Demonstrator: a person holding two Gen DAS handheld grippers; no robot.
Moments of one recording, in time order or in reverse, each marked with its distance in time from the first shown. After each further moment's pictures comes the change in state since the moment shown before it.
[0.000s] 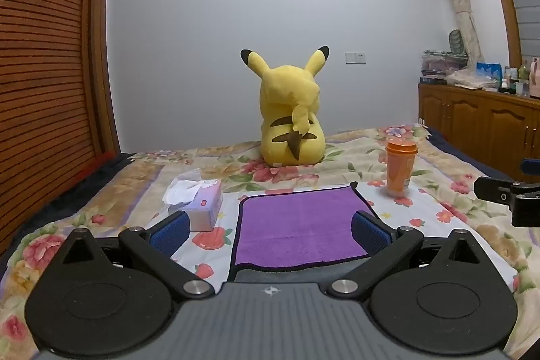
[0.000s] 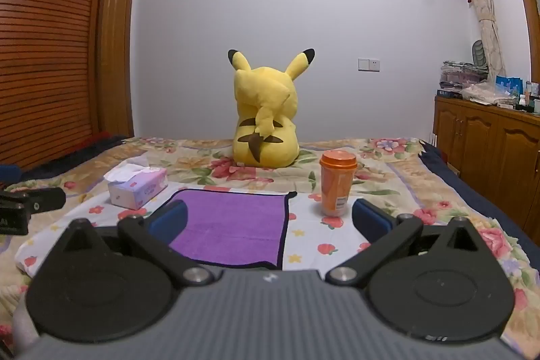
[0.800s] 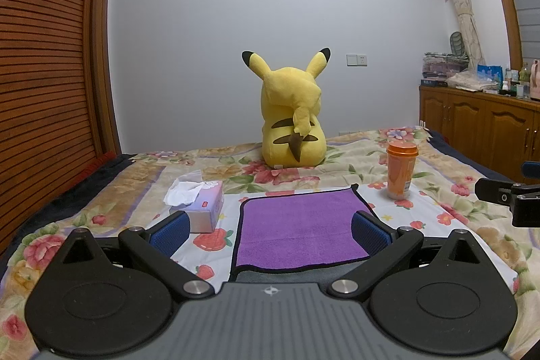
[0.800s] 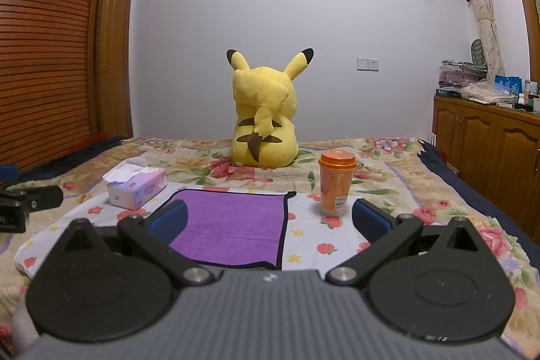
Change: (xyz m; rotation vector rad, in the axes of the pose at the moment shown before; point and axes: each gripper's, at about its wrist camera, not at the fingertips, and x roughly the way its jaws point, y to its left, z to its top) left arm 0.000 0.000 0.000 -0.002 -0.002 0.001; right arm 0.000 -0.001 0.000 -0.002 0.003 -0.003
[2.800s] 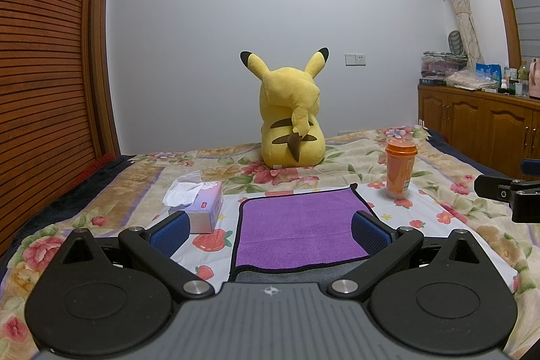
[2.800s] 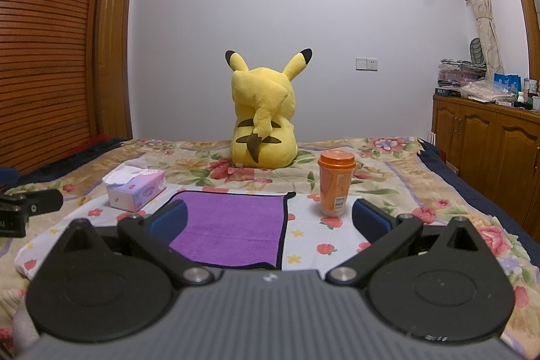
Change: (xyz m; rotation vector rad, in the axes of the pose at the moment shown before) left arm 0.000 0.000 0.000 0.003 -0.002 0.002; right arm 0.001 -0.001 -0.001 0.014 -0.002 0.001
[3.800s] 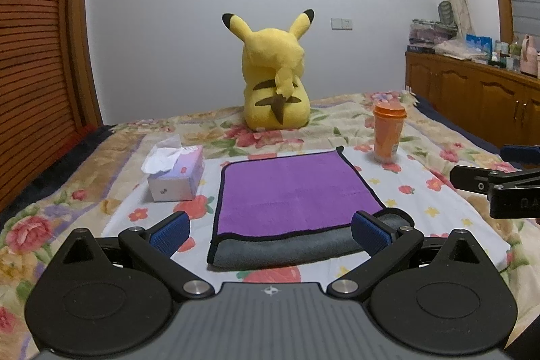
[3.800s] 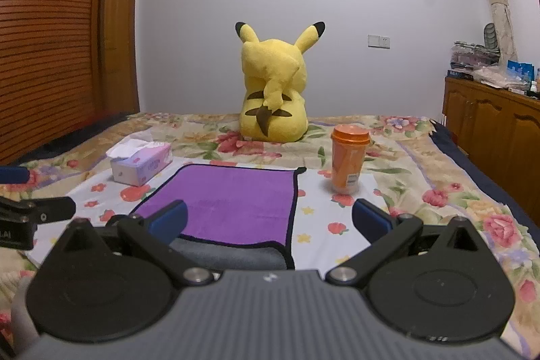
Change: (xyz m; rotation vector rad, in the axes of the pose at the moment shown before) left arm 0.021 -0.004 -0.006 0.015 0.141 -0.063; right arm 0.019 0.009 -0.003 -0.025 0.107 0.029
